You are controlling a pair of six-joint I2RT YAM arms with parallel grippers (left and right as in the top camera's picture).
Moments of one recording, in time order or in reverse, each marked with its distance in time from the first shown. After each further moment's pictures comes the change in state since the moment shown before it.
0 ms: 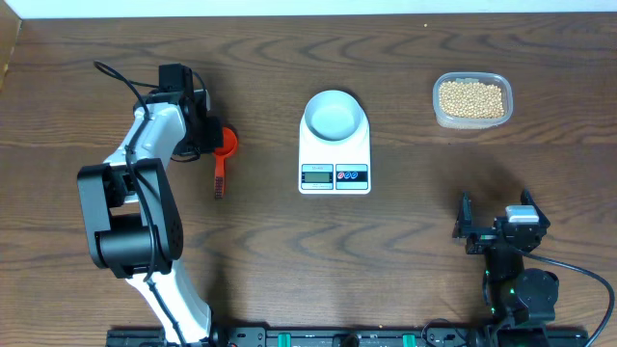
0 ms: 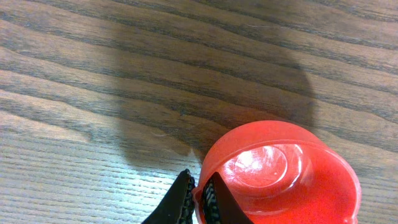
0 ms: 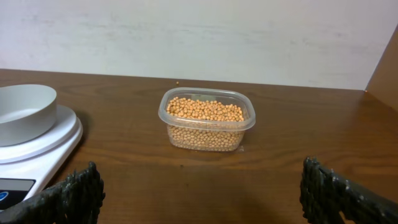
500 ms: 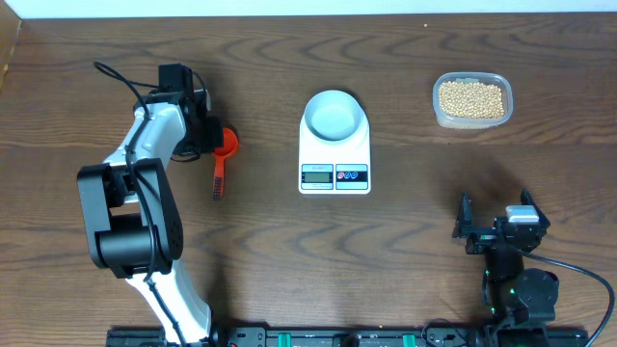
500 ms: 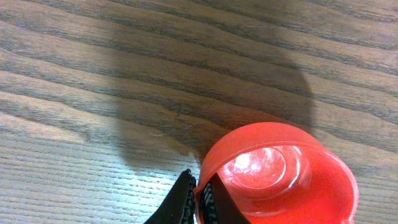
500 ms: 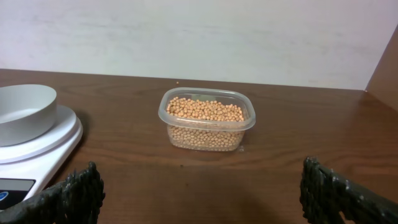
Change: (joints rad) left arm 0.000 0.000 0.000 0.000 0.007 0.000; right arm 0.000 0.000 0.000 0.000 0.000 0.000
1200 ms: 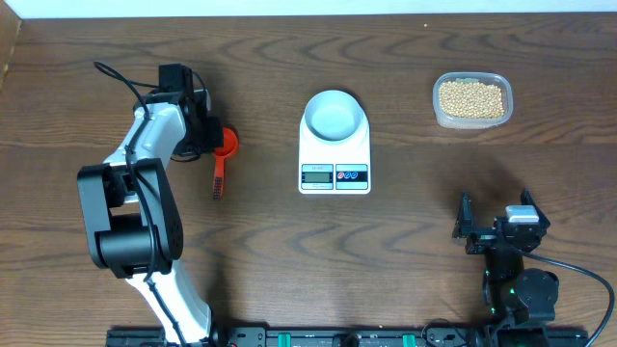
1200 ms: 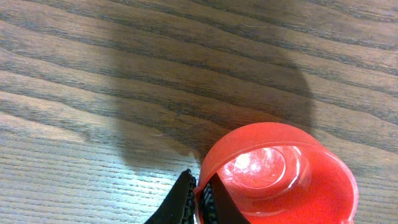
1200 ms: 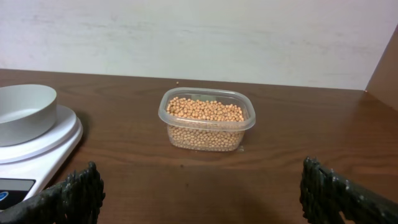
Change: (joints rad) left arm 0.000 0.000 0.000 0.000 0.000 0.000; right arm 0.000 0.000 0.000 0.000 0.000 0.000
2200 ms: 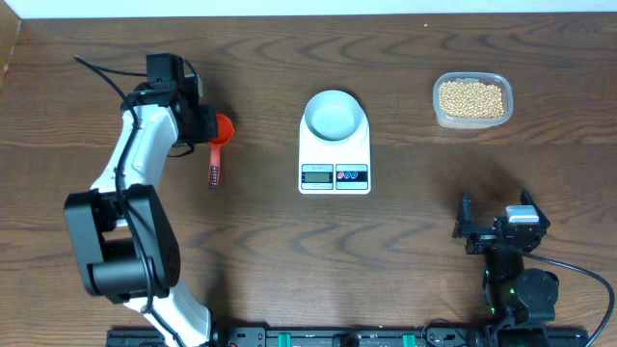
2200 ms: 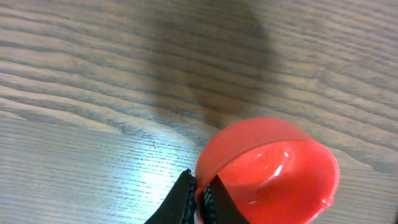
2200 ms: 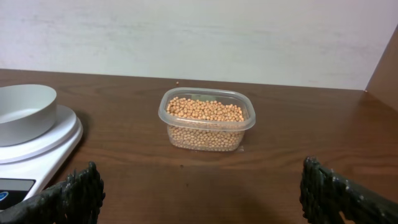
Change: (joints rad) left arm 0.000 -0.144 0.000 -0.014 0.000 -0.024; right arm 0.000 0.000 0.000 0.000 0.000 0.000
